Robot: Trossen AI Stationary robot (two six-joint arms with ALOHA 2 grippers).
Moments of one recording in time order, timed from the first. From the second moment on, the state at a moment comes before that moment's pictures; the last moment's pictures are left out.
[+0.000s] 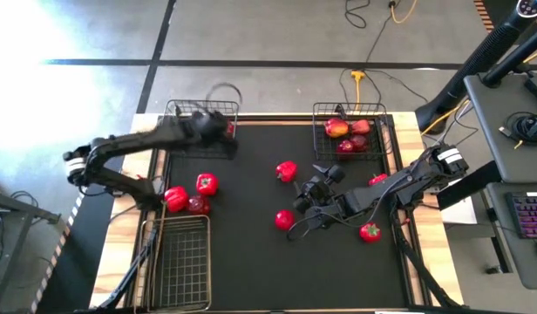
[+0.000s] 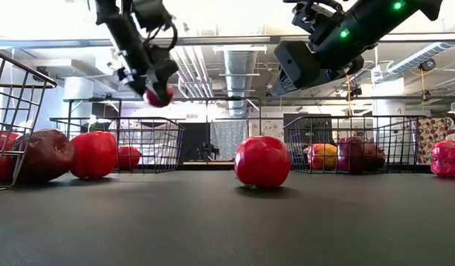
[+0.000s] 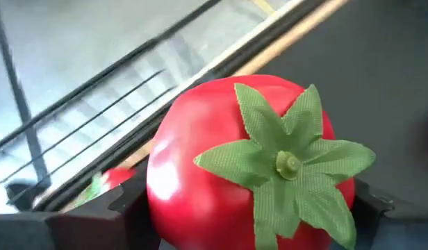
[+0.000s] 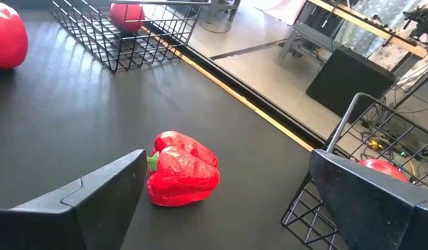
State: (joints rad) left arm 0.45 1.32 1.02 -0.62 -0.46 -0.28; right arm 0.31 1.59 0.93 -0.31 1.12 0.62
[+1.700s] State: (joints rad) left arm 1.03 1.95 1.58 -1.25 -0.20 -0.08; right arm 0.30 1.59 0.92 -0.31 1.12 0.60
